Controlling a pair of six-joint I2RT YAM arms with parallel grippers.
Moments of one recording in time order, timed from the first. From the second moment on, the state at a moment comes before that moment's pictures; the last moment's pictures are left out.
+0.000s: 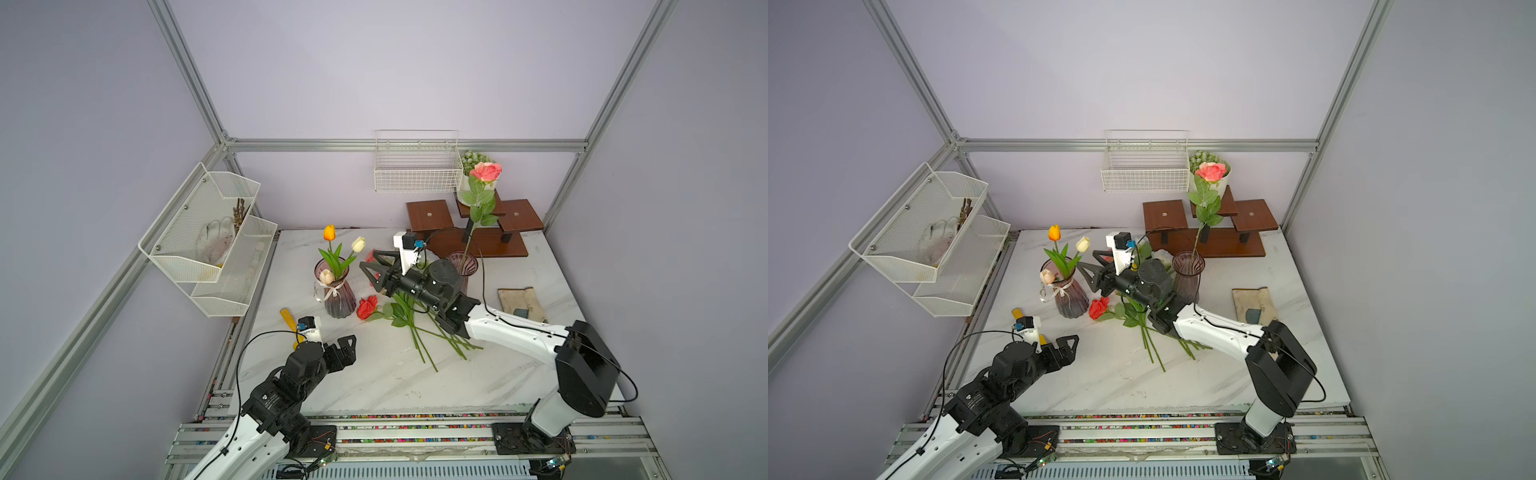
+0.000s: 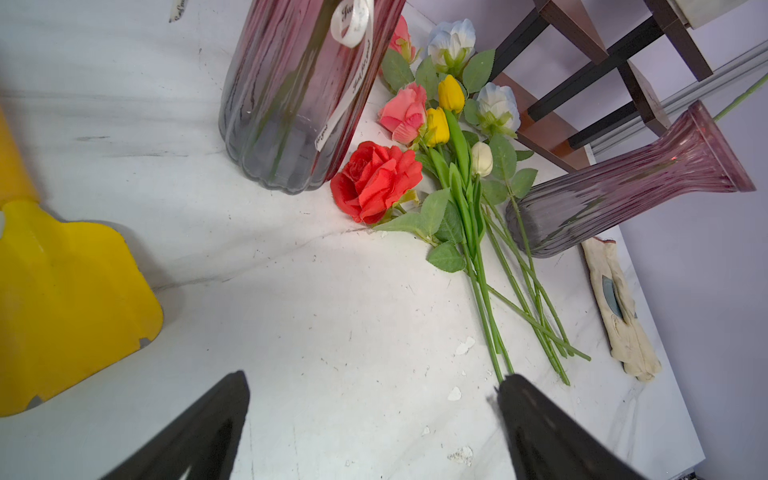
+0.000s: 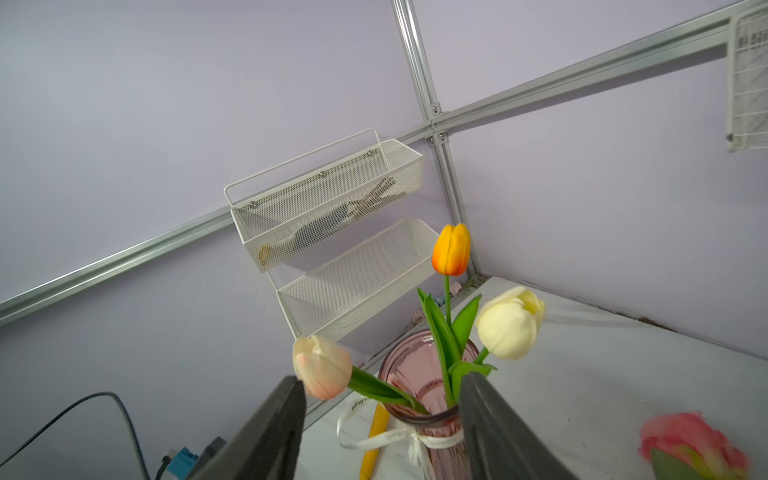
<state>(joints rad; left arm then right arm) -0.58 0.44 0.40 -0.52 -0.20 -0.77 0.82 1.58 1.11 0.58 -0.19 0.37</state>
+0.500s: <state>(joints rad) -0.58 0.46 0.40 -0.51 -0.20 -0.77 0.74 1.49 0.91 -0.10 0.01 0.42</state>
